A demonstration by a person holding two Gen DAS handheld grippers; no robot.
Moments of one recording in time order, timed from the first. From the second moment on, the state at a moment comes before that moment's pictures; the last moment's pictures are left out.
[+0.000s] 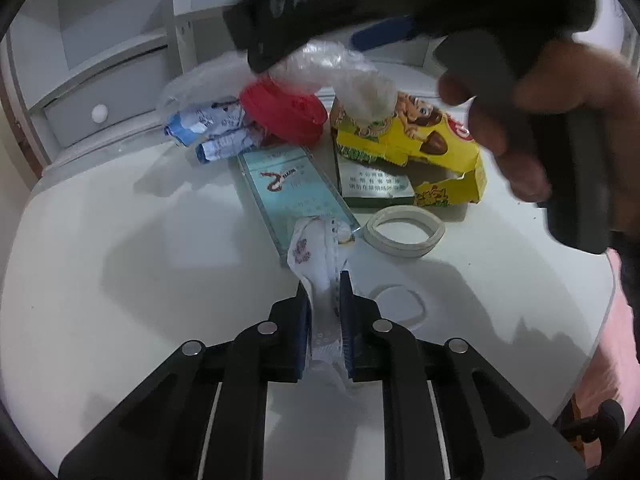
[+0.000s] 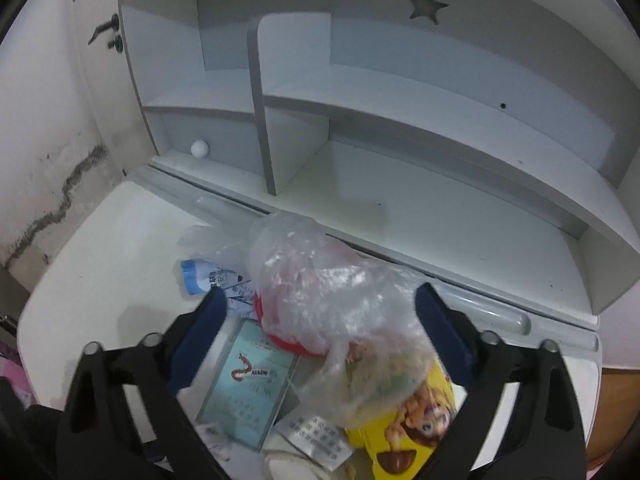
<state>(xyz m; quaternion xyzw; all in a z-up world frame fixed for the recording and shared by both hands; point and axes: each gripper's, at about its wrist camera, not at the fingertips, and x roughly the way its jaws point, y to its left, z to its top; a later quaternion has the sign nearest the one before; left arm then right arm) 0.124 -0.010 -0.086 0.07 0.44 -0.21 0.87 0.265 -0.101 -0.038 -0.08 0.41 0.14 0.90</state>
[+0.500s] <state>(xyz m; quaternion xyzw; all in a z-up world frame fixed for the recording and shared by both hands) 0.119 -0.003 -0.038 0.05 0.39 -0.21 0.90 0.204 -0.145 0.014 -0.04 0.34 0.13 0.93</state>
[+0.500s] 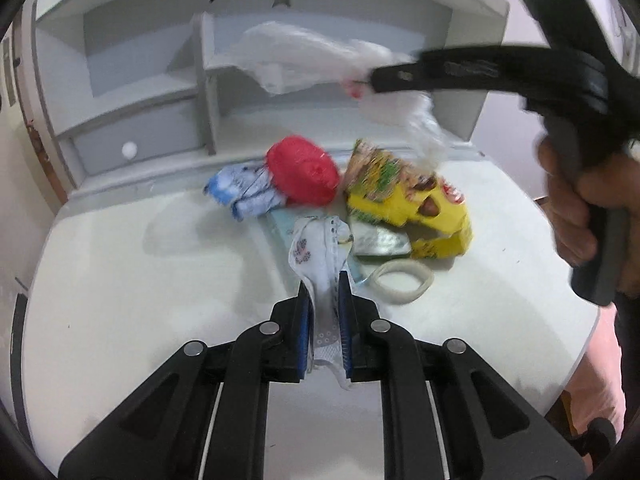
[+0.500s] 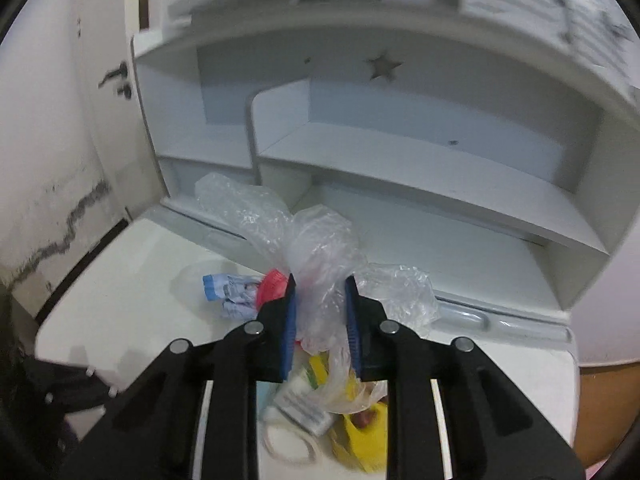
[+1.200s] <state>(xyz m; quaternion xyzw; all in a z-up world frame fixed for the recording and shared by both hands) -0.016 -0.306 -0.024 0.10 0.32 -0.50 0.80 -0.151 -0.485 -0.037 0.15 0.30 -0.25 0.91</state>
